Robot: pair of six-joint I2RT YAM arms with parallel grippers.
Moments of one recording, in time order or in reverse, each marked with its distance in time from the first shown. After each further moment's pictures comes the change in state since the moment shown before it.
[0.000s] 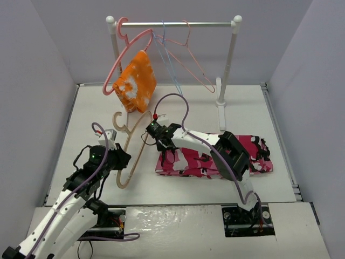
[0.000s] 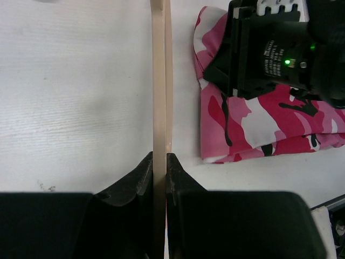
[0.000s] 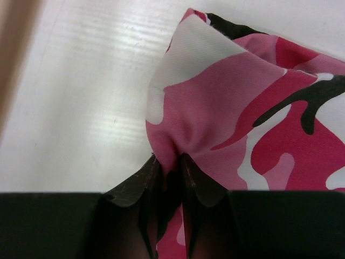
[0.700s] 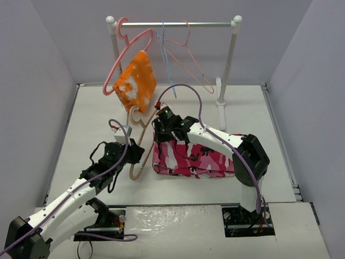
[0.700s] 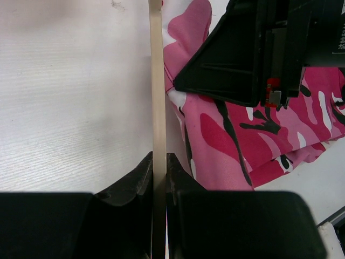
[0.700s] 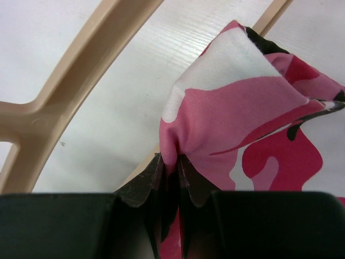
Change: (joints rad) left arm -0.143 0.198 -0.072 0.409 -0.054 0.029; right arm -0.074 -0.212 -0.083 0.174 -0.344 -0.072
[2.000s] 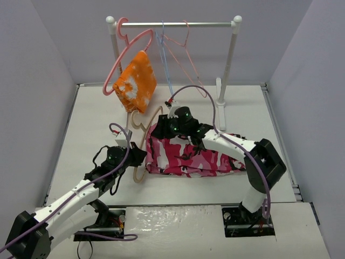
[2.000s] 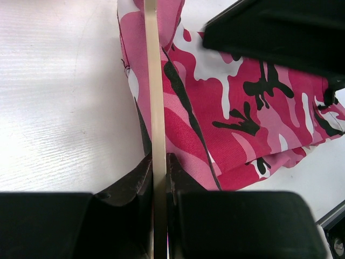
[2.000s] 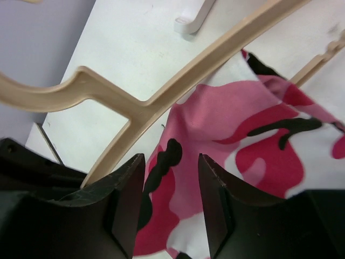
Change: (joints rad) left arm -0.005 0.032 -0.105 0.150 0.019 -0.082; right arm -0.098 -0.132 -0.314 0.520 -0.264 -0.012
